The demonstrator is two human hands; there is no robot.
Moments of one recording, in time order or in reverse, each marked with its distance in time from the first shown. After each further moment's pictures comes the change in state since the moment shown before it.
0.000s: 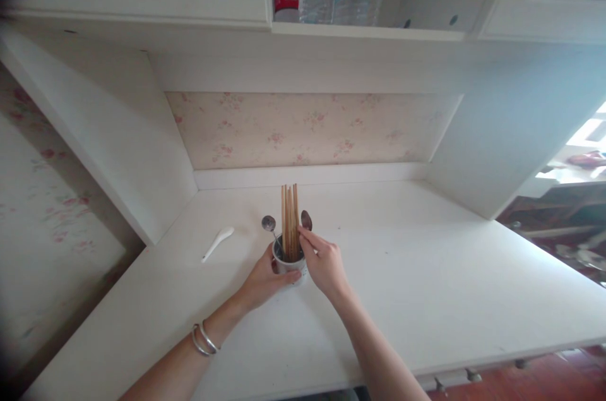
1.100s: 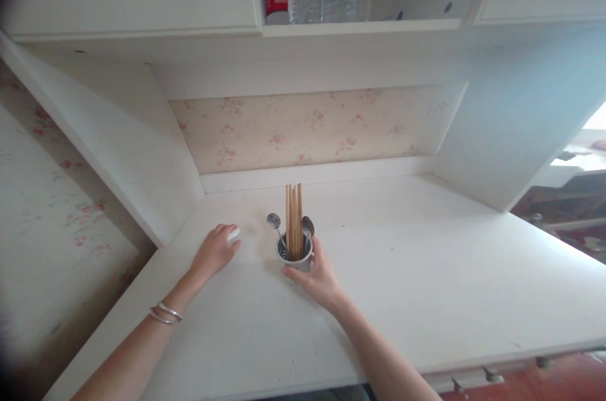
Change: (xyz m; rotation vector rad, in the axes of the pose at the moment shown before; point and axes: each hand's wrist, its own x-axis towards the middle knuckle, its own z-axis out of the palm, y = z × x) left_hand 0.011 0.031 -0.138 1.469 0.274 -0.044; right_hand -0.027 0.007 0.016 0.408 -0.207 0.146
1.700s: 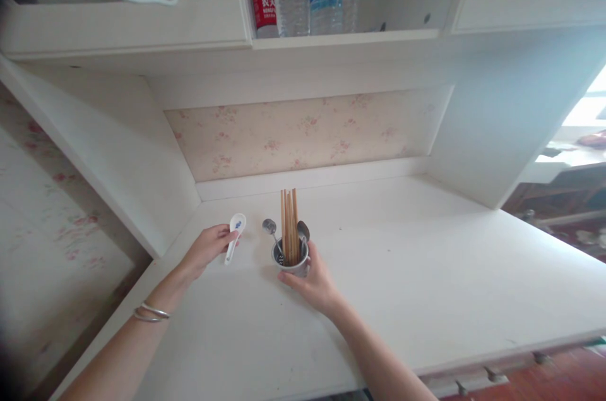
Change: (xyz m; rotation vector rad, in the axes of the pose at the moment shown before) left_hand 0.016 0.021 -0.038 -0.670 -0.176 -0.167; right_hand 0.000 0.005 0.000 -0.073 0.041 -0.039
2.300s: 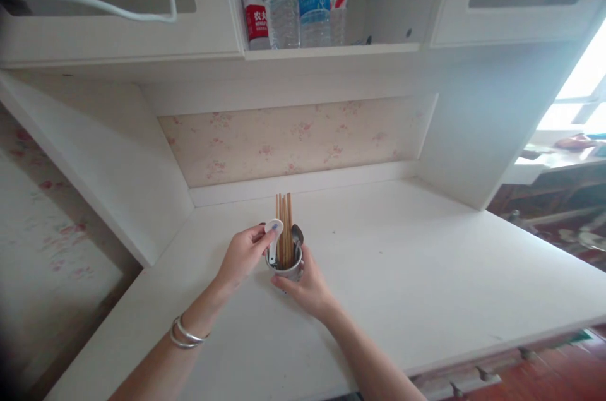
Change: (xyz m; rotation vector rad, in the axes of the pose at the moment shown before) left_hand -0.028 0.086 0.080 -0.134 0.041 0.275; right_hand 0.000 -0.007 0.000 0.094 -0.025 -0.044
